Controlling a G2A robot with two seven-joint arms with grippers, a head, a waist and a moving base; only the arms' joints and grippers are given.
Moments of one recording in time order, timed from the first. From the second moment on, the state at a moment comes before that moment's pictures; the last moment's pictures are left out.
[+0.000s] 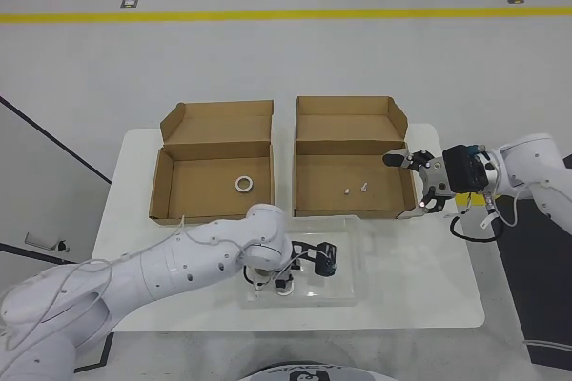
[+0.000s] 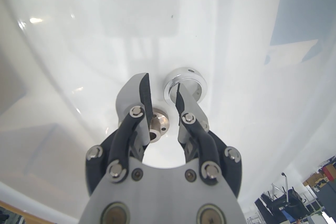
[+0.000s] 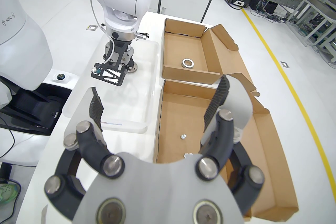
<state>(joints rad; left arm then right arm) 0.61 -1.13 -0.17 -1.66 0.67 -0.53 -1.29 -0.36 -0.46 0.17 -1.44 -1.20 -1.01 -0.81</state>
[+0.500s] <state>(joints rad) 0.63 -1.12 -0.17 -1.65 0.72 -0.53 -1.29 -0.36 -0.46 0.17 -1.44 -1.20 -1.01 -0.81</state>
